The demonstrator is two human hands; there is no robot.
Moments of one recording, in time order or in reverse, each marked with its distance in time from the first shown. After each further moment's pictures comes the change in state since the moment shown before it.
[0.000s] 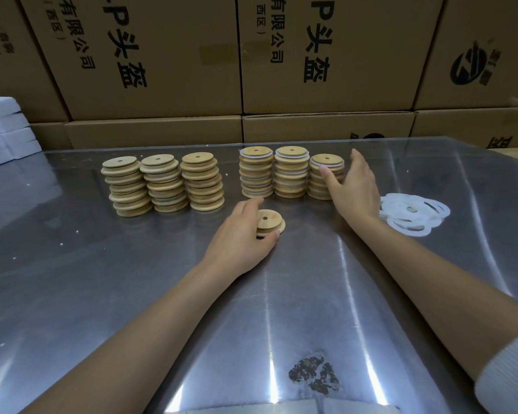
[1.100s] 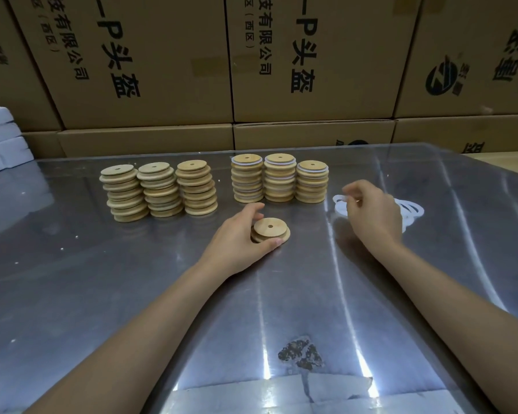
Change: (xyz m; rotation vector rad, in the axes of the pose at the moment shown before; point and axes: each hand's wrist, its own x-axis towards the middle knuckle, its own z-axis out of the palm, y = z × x) left_hand -0.001 0.000 0.002 -0.151 -0.042 0.069; right_hand -0.048 0.013 -0.061 -0.047 0.025 0.015
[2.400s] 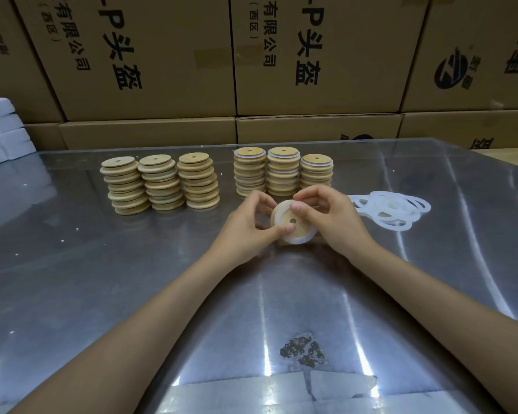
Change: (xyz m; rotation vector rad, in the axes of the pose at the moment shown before) left_hand -0.001 0.013 0.002 -0.355 0.043 0.015; right_hand -0.030 -0.037 0.019 0.687 -0.406 -0.177
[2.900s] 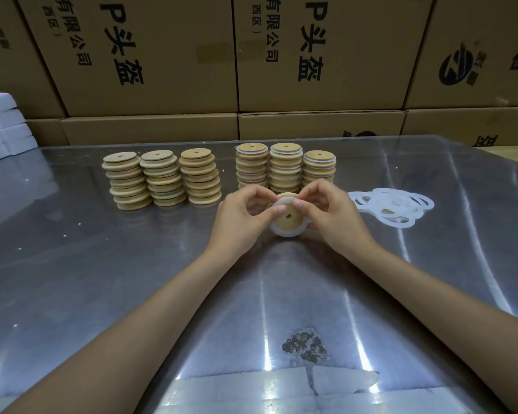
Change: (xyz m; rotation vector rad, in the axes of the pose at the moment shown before) left_hand -0.002 0.007 -0.004 -0.121 0.174 0.094; right_hand -0.004 -0.003 0.004 -0.061 0.009 -0.038
